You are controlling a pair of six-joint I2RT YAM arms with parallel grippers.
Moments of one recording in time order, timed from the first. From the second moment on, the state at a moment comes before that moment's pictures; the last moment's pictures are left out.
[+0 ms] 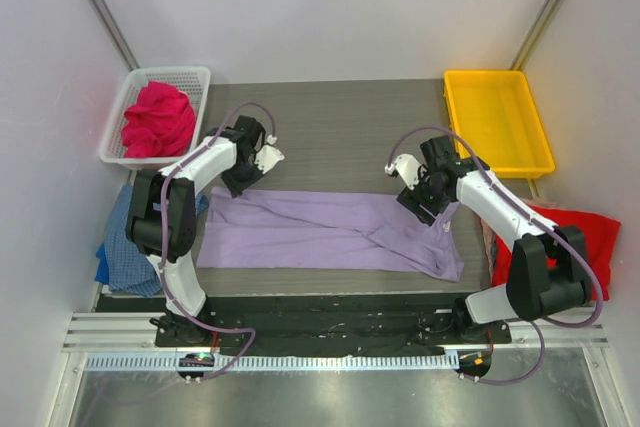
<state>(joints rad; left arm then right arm) -0.29 1.84 1.33 -0.86 -0.11 0.60 0.27 1.40 0.97 -0.78 -0.04 -0.66</state>
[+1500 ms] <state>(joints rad) -0.29 1.84 1.29 -0.82 -0.13 0.60 0.12 1.72 1.07 -0.49 0.01 -0.73</state>
